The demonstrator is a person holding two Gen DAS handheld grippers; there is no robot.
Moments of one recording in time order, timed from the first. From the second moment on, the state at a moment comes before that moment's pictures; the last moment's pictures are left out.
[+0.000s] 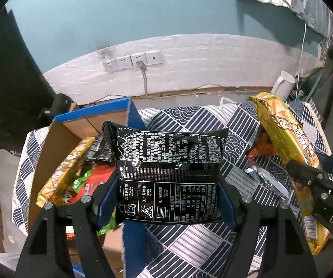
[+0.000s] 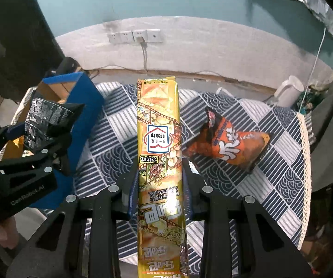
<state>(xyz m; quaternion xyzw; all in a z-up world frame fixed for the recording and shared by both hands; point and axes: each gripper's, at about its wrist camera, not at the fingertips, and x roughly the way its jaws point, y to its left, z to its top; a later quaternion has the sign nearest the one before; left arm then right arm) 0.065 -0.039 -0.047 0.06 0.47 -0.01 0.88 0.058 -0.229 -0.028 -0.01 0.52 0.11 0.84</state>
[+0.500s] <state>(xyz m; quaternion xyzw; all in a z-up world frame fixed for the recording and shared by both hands) 0.050 0.019 -0.026 0.02 0.46 0.02 0.89 0.058 -0.169 0.011 -0.01 0.50 0.16 0.85</state>
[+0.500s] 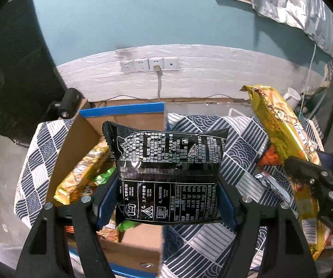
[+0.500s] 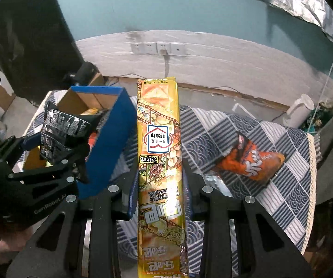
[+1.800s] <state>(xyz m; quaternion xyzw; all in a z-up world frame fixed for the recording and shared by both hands) 0.054 0.192 -0.069 -0.07 0.50 0.13 0.86 0.109 0.020 -0.027 -0.03 0.56 0.25 0.79</state>
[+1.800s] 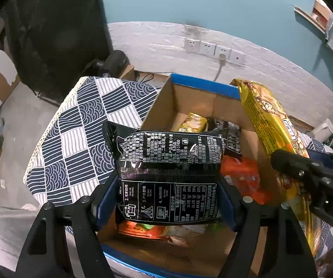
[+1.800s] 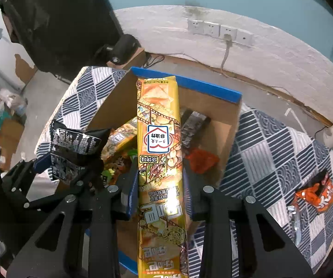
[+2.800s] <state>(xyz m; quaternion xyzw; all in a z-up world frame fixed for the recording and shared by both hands) 0.054 0.161 -0.065 -0.07 0.52 0.11 0.85 0.094 -0.043 -0.005 -0.05 0.53 0.22 0.82</state>
